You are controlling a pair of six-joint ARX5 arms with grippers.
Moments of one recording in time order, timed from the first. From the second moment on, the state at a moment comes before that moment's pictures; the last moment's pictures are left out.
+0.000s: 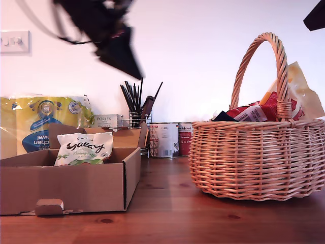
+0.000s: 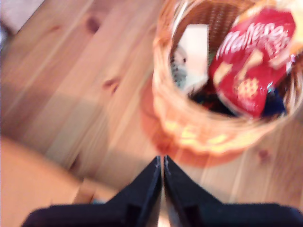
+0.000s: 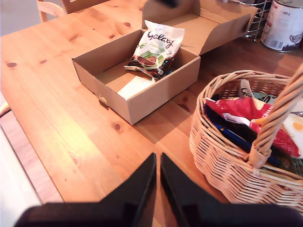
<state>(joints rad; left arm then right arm) -0.43 1.64 1.42 -0.67 0.43 0.46 0.52 0.44 0.56 -0.60 -0.28 -0.16</state>
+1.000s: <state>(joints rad) -0.10 1.33 0.97 -0.22 0.41 0.66 0.52 0.49 0.56 -0.60 -0.28 -0.16</state>
